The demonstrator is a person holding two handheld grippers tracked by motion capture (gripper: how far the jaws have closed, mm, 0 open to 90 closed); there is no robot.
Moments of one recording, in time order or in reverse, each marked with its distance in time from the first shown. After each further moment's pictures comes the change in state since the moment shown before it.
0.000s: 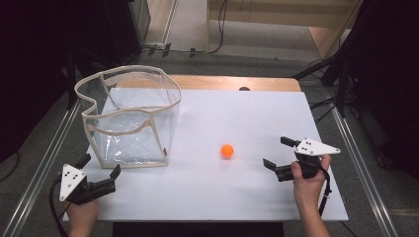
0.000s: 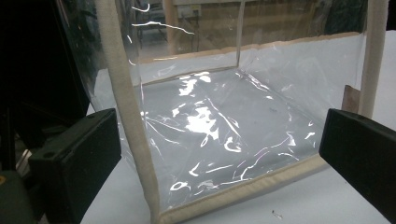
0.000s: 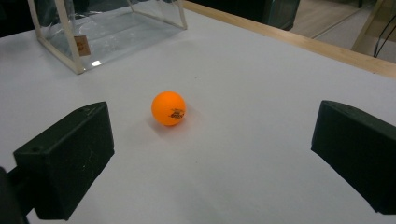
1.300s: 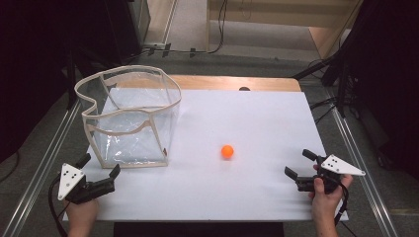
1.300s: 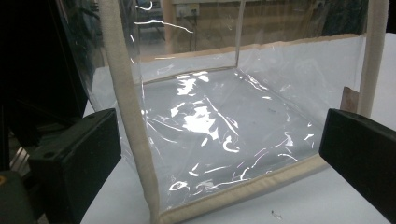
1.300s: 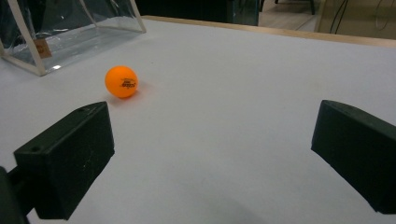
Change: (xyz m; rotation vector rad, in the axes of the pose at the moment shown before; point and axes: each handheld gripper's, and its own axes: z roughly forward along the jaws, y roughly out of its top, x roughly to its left) left arm 0.003 0.000 0.001 0.000 -0.012 -0.019; right arm -0.028 -0.073 -0.039 -0.118 -0.108 0.123
